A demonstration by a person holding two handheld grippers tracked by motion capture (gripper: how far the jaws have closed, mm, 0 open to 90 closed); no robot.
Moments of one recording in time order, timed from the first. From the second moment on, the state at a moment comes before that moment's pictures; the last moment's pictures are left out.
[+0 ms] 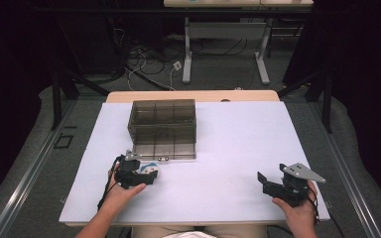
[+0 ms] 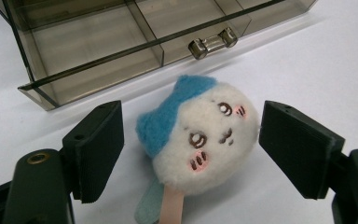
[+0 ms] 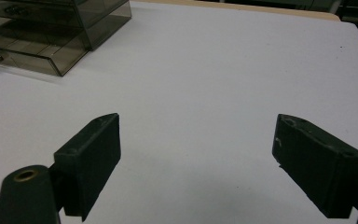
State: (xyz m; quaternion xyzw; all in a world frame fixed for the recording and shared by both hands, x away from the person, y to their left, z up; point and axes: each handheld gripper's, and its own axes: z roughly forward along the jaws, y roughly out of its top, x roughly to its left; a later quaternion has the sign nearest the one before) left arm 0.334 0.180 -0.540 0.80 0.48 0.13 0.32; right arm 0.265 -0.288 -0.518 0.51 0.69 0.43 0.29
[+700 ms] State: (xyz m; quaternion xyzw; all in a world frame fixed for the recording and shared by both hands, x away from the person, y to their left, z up) left arm 0.336 0.177 -0.546 0.81 0.49 0.12 0.31; right arm 0.265 -0.287 -0.519 0.51 0.69 0.43 0.28
